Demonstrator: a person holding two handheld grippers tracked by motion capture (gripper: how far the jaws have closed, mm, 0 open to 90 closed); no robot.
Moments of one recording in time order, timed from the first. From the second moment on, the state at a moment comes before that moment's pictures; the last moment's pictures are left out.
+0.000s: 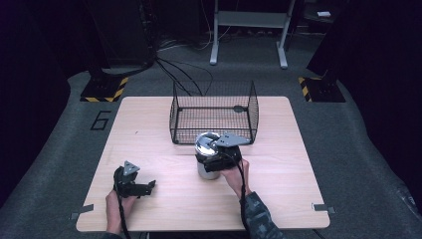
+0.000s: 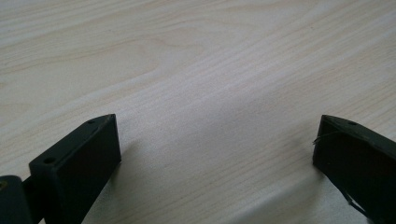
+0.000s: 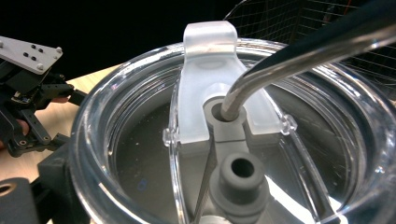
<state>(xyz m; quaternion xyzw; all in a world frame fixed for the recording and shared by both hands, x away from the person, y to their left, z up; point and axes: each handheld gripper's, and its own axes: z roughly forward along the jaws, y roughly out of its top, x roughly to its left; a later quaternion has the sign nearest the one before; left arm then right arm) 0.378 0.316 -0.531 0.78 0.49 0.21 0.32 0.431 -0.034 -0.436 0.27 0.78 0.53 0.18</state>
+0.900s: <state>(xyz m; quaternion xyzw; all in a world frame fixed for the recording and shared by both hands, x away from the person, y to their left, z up) 0.378 0.316 -0.531 0.78 0.49 0.21 0.32 0.434 -0.074 -0.410 0.31 0.76 0.53 0.22</state>
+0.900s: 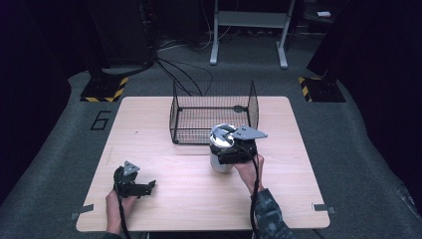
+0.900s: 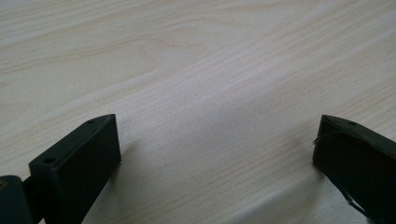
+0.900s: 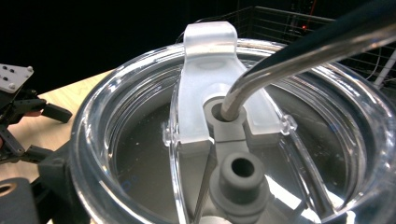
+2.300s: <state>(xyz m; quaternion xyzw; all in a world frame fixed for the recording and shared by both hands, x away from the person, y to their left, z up) 0.378 0.315 -0.532 0.77 0.50 0.22 0.33 0.446 -0.116 -0.356 0.33 0.74 0.53 0.25</state>
